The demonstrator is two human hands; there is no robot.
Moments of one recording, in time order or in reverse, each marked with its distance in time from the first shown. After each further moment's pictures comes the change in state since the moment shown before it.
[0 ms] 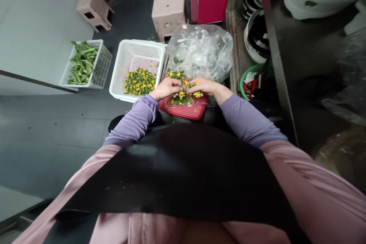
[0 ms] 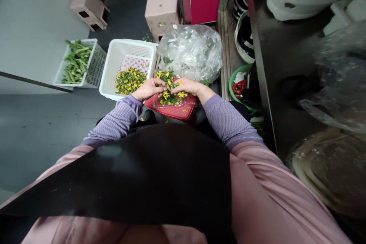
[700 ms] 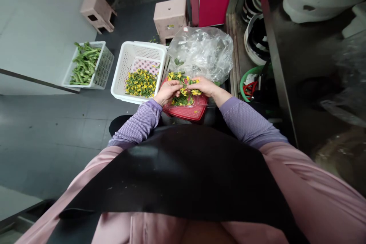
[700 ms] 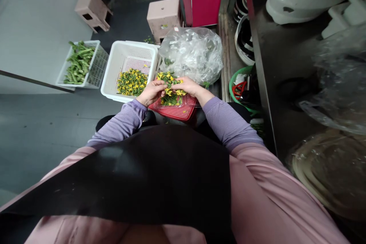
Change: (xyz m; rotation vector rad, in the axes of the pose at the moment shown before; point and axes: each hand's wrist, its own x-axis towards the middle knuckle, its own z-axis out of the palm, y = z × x) left_hand 0.003 -0.008 0.024 -0.458 0.279 -0.121; right_hand 0.008 0.008 0.008 0.063 0.210 -0.048
